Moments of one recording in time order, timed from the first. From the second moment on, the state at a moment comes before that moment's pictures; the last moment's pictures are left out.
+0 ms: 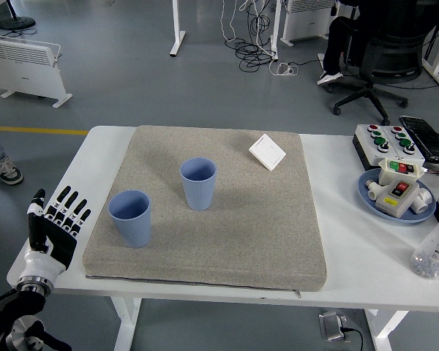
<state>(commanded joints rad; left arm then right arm) -0.11 0.00 -1.63 -1.29 0.72 -0.07 -0.09 0.08 -0.12 1.32 0.18 -0.94 -0.02 -0.17</state>
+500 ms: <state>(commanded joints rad) 0.07 0.04 -1.57 -1.42 0.97 0.05 -0.29 0.07 -0.13 1.32 0.18 -0.95 -0.02 -0.17</state>
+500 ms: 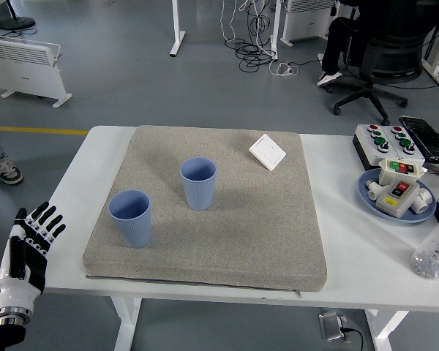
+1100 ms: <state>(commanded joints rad) 0.08 0.08 -1.36 -1.43 1.29 0.00 -0.33 0.08 -0.12 1.32 0.18 -0.94 -0.02 -0.17</state>
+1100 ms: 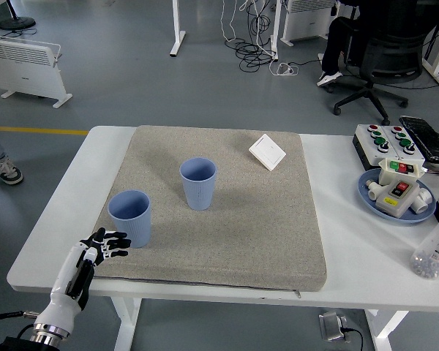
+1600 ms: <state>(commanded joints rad) -0.01 0.08 -1.30 -1.34 1.45 -0.05 -0.26 0.08 -0.12 1.32 0.18 -0.94 -0.02 -0.17</state>
